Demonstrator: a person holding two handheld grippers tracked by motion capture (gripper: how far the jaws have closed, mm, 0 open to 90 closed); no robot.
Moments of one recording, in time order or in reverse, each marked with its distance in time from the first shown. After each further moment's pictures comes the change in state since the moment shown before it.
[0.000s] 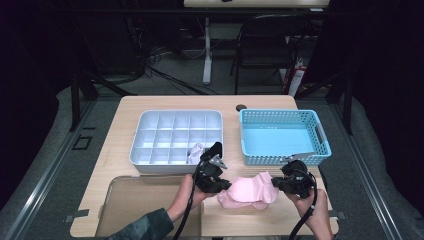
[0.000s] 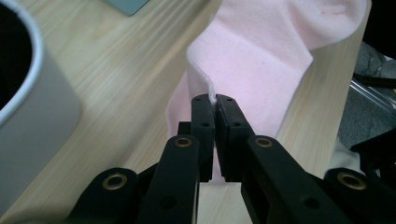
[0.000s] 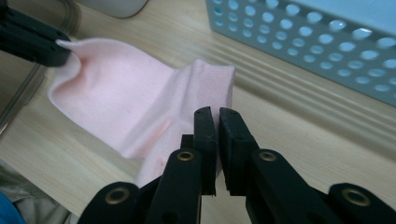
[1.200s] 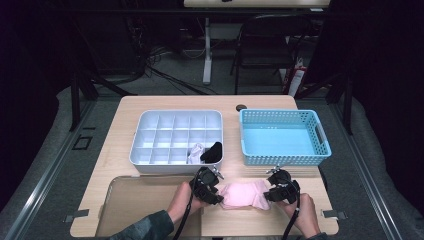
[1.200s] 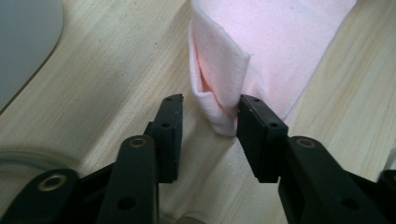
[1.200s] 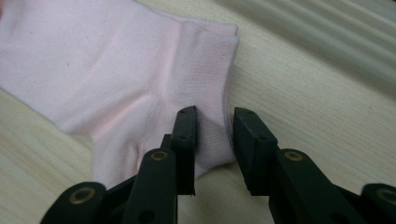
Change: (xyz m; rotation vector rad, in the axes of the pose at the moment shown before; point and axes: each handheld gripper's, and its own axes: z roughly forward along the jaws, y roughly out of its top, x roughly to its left) left arm 0.004 -0.025 0.029 0.192 0.057 -0.007; right arm -0.005 -0.020 0.069 0.198 -0.014 -0.042
